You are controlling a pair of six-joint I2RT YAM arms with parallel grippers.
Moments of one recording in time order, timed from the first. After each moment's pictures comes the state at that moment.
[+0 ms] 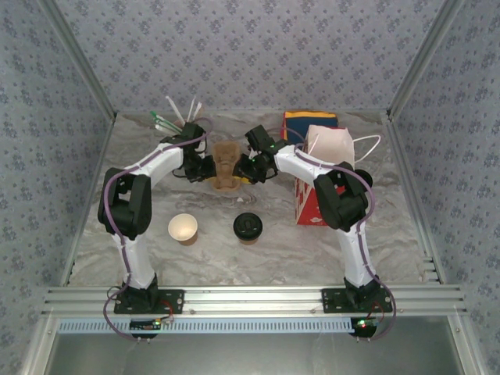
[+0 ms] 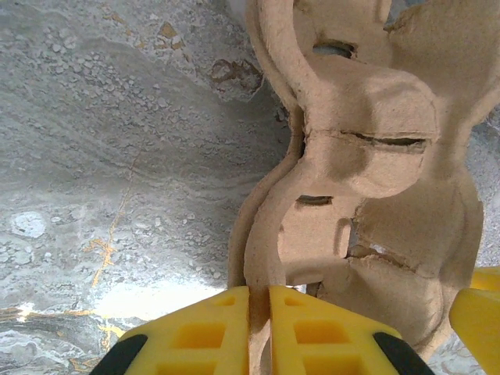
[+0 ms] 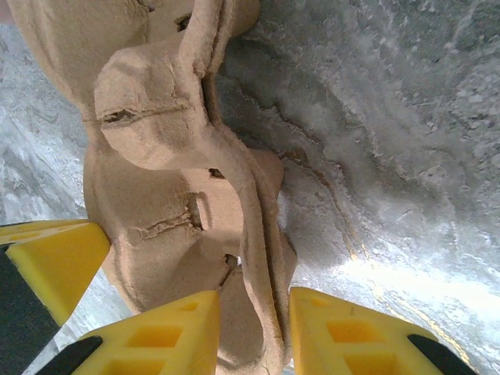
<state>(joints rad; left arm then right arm) -0.32 1.92 1.43 -0.72 0.25 -0.52 0.60 2.16 1.69 -0.56 -0.41 0.86</state>
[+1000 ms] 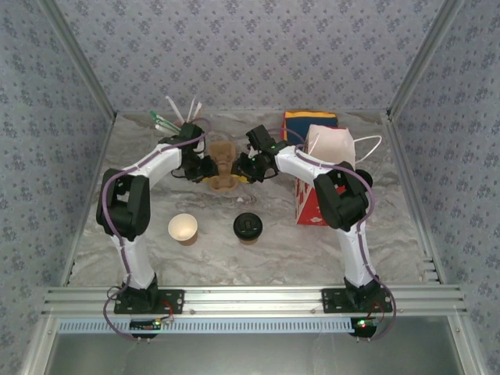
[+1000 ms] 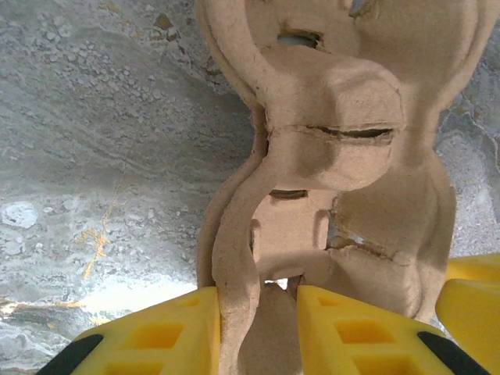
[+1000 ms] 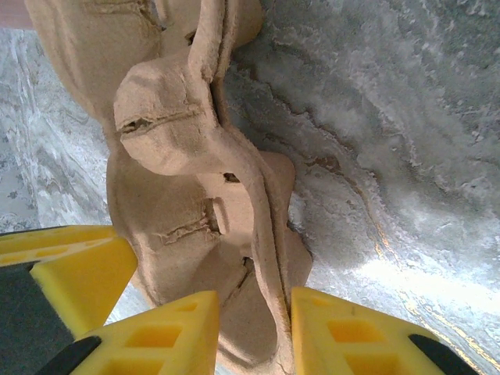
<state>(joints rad) -0.31 1.91 1.41 -0.71 0.29 -0.54 0.59 2.16 1.68 -0.50 -0.45 0.88</state>
